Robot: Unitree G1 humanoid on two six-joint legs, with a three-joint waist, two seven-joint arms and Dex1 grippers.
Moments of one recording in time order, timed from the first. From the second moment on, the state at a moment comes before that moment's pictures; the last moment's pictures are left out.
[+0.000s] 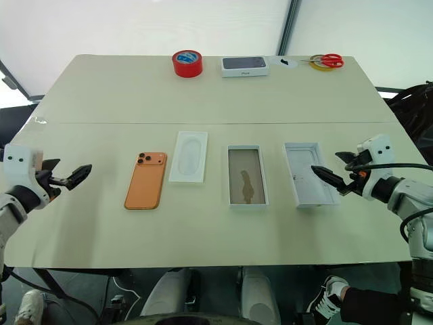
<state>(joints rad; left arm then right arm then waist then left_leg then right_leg) -0.01 0.70 0.52 -0.27 -0.45 0.73 -0.47 -0.13 -0.84 -0.39 -0.02 0.47 0.57 0.85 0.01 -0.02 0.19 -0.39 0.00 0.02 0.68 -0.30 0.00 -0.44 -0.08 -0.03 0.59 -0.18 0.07</state>
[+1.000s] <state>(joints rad) -0.33 0.41 0.09 -0.42 -0.46 1.03 -0.24 -0.31 -0.69 -0.12 -0.22 0.49 0.61 0.78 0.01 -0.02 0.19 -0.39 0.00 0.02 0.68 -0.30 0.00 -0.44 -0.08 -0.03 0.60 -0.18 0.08</state>
